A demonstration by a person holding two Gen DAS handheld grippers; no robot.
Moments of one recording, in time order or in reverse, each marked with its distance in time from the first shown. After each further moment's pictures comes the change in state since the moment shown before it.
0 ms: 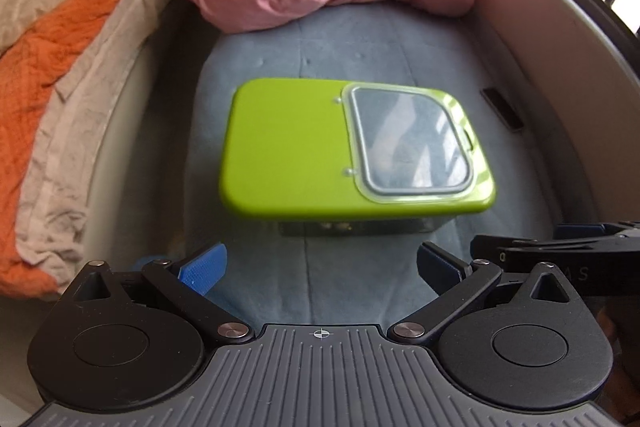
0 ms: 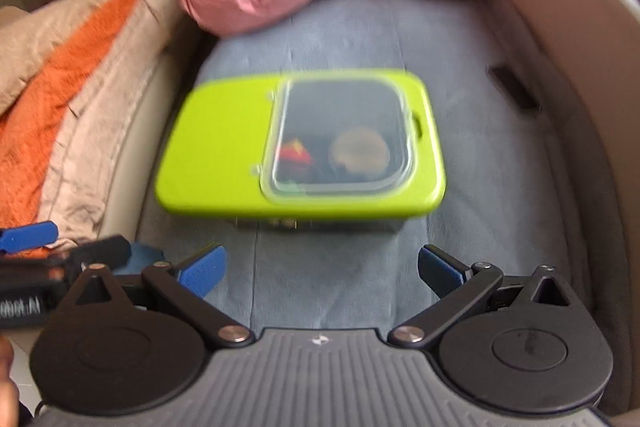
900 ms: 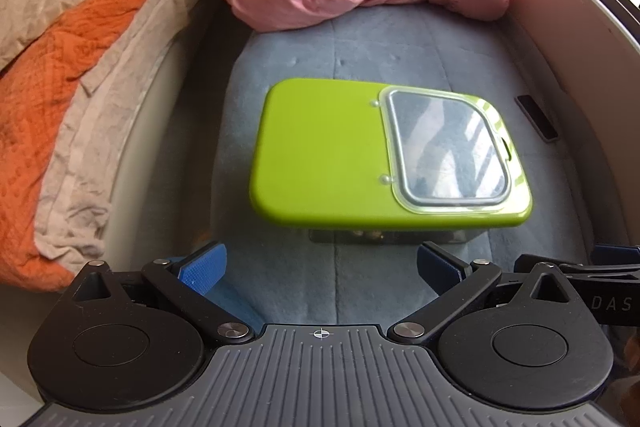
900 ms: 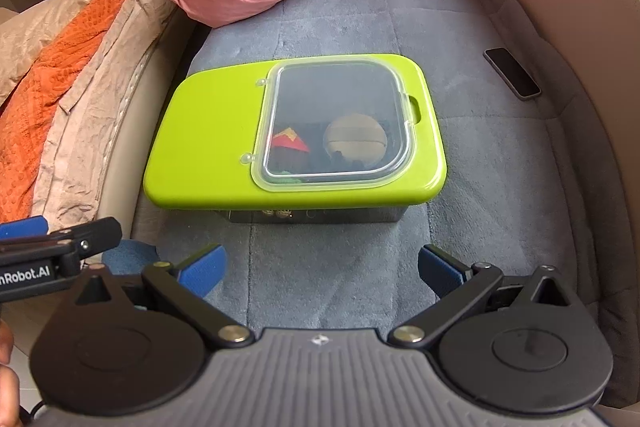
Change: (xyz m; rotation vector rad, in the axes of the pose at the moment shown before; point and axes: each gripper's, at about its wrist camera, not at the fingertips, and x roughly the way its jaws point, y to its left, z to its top) left arm 0.009 0.020 0.005 -0.063 0.013 0.050; right arm 0.004 -0.007 0.000 0.007 -0.003 -0.008
